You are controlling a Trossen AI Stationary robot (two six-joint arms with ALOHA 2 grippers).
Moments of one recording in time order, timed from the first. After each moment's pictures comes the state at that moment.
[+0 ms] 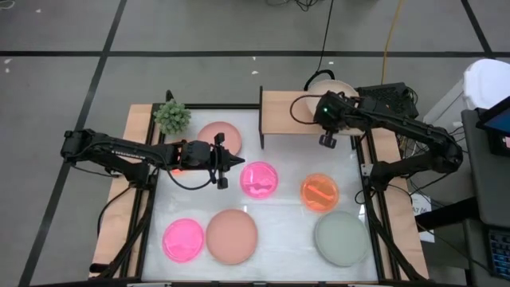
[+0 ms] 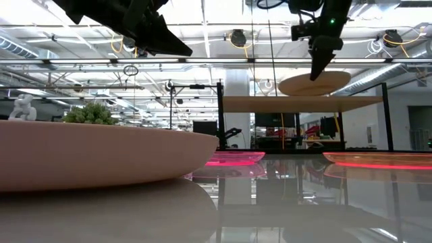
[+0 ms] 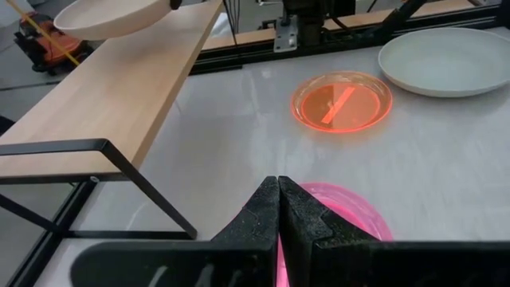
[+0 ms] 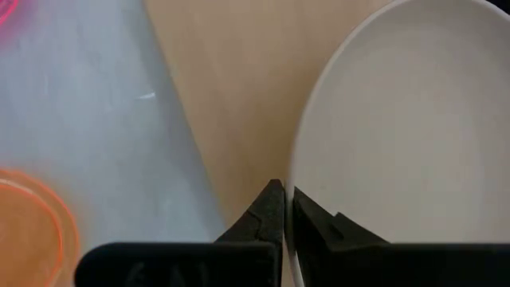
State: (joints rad) left arm -0.01 1.25 0.74 0.11 -0.16 0.16; right arm -0.49 1.23 1.19 -1.11 0.28 -0.22
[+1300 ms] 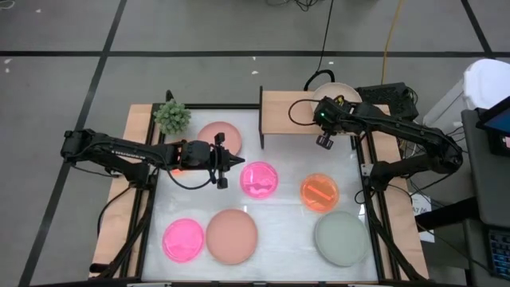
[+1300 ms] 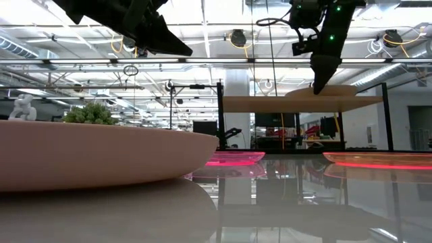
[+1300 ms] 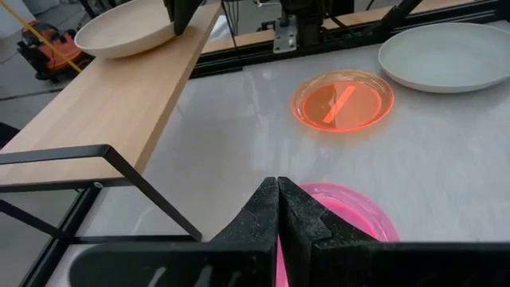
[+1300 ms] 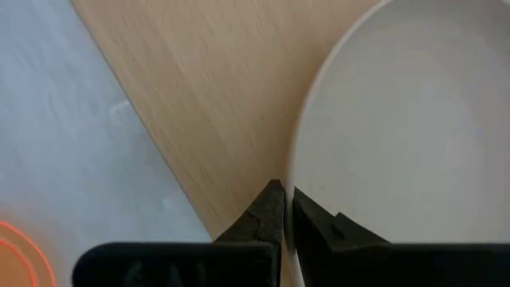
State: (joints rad) left arm -0.01 1.25 0.74 0.11 -0.16 0.19; right arm -0.51 1.23 1.06 -1.01 0.35 -0.11
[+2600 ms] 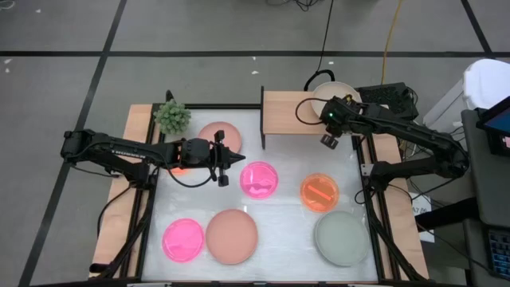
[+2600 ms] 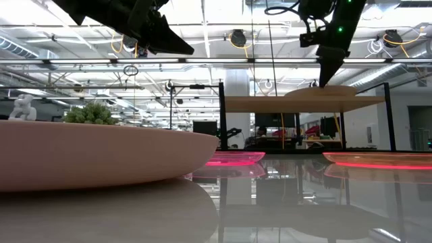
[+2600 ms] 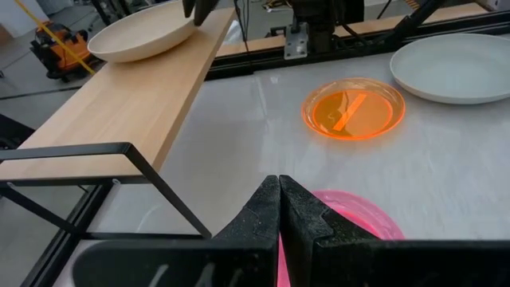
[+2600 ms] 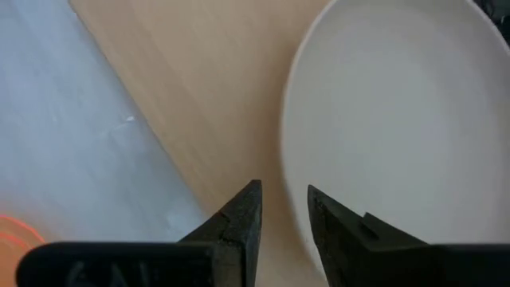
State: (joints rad) left arm 0.01 1.25 0.74 0.14 -0.16 0.18; right arm -0.51 1.14 1.04 -1.04 0.36 -0.09
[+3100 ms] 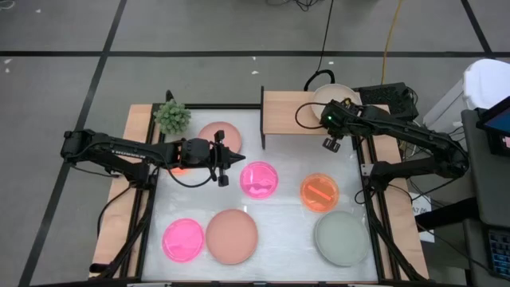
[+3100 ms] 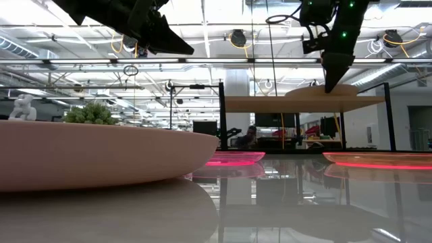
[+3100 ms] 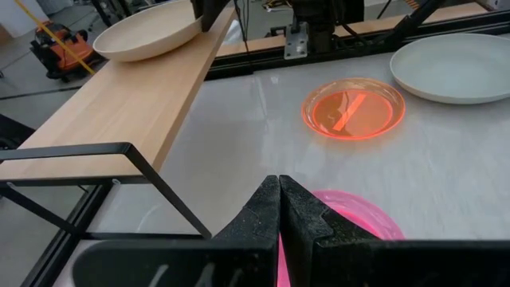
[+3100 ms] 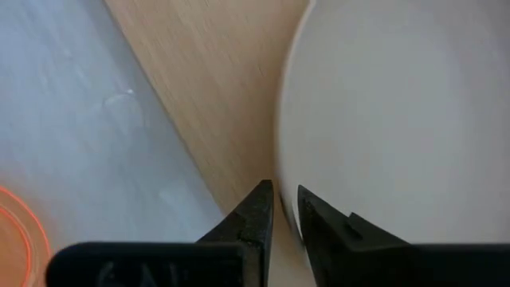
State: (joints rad) left arm 0.01 1.25 0.74 0.14 -0.16 0.18; right arm -0.51 1.14 1.01 -1.06 0.36 -0.11
